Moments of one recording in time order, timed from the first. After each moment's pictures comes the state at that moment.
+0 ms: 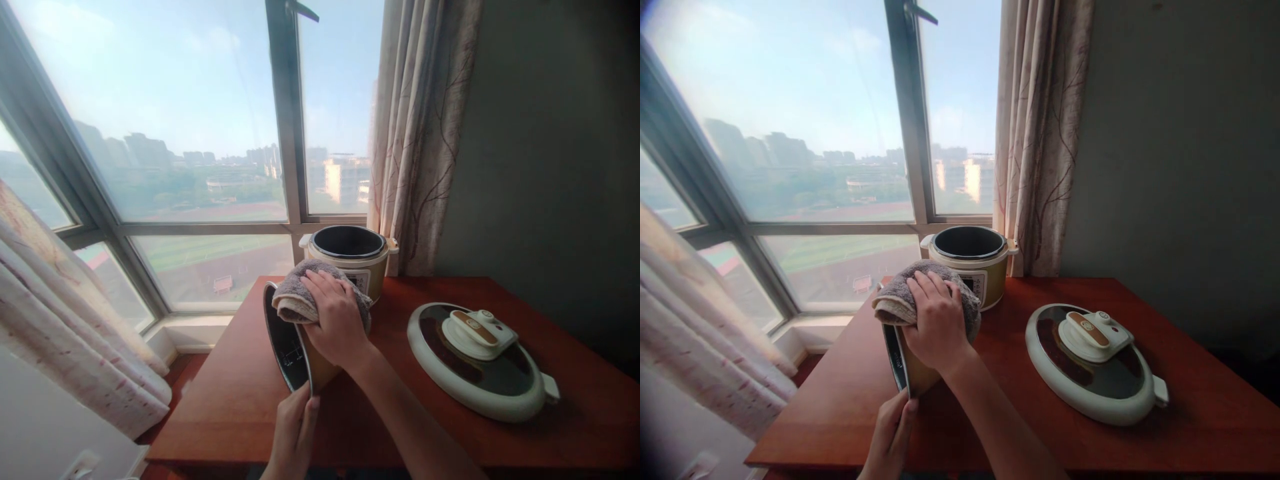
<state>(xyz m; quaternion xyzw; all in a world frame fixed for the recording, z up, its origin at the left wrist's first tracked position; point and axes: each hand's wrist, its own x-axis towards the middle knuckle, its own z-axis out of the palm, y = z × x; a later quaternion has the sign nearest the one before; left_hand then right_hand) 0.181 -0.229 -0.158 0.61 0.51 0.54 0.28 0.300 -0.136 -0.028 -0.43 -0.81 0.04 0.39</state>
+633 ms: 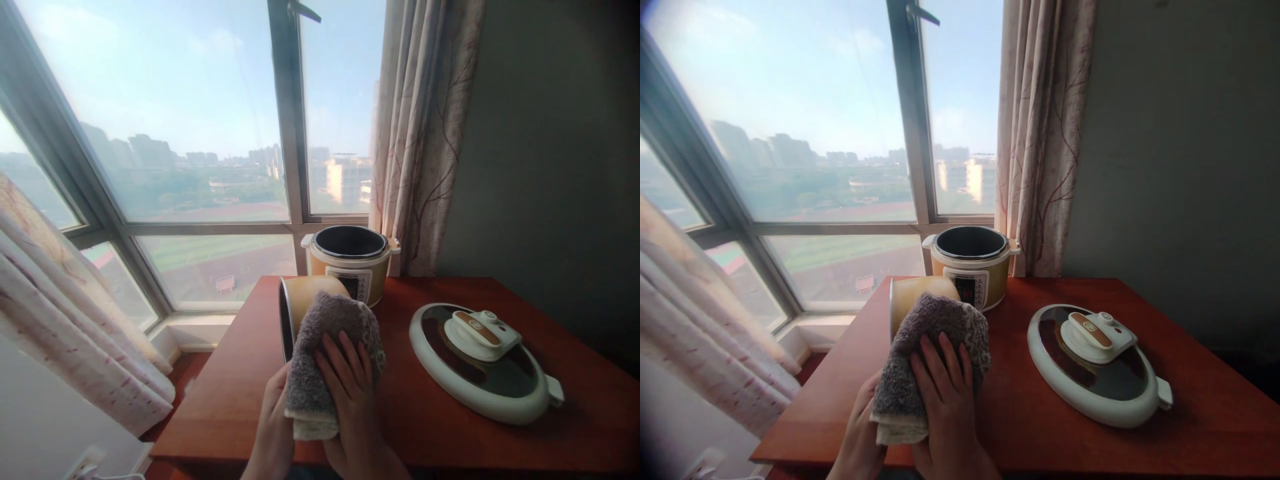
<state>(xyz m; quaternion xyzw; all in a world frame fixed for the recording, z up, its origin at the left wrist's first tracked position) 0.170 -0.224 -0.125 0.37 0.55 0.64 0.39 0.319 -0.213 -0.131 -0.37 -0.81 -0.06 0.46</state>
